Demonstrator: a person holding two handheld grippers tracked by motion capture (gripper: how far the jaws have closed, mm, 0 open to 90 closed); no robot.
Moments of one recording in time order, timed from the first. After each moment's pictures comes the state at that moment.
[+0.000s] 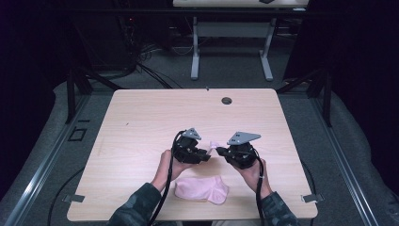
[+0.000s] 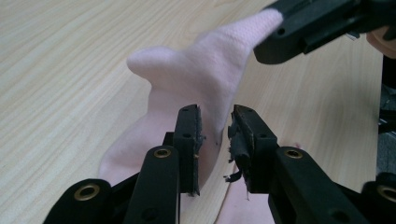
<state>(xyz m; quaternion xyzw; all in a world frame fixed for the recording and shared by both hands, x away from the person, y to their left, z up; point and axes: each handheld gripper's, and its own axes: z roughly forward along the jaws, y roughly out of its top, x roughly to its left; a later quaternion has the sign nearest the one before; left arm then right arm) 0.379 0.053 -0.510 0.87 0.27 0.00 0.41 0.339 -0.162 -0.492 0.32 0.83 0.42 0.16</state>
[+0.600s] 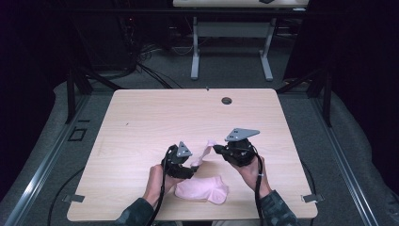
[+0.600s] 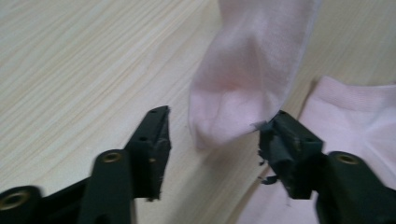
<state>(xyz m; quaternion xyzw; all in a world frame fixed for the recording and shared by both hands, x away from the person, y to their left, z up) 0.349 0.079 -0.544 0.88 0.30 0.13 0.35 0.338 -0.154 -0.474 0.32 0.83 0.43 0.15</state>
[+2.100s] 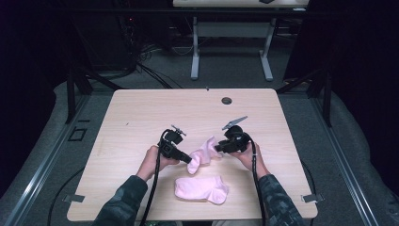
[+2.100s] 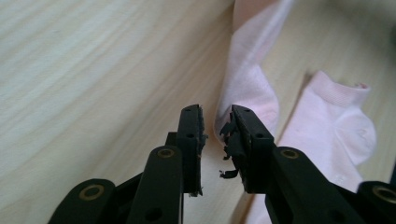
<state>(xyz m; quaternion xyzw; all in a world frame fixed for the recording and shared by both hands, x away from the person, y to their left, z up) 0.423 0.103 -0.542 0.89 0.35 -0.09 0.29 0.434 -0.165 -0.544 0.35 0.88 0.33 0.04</state>
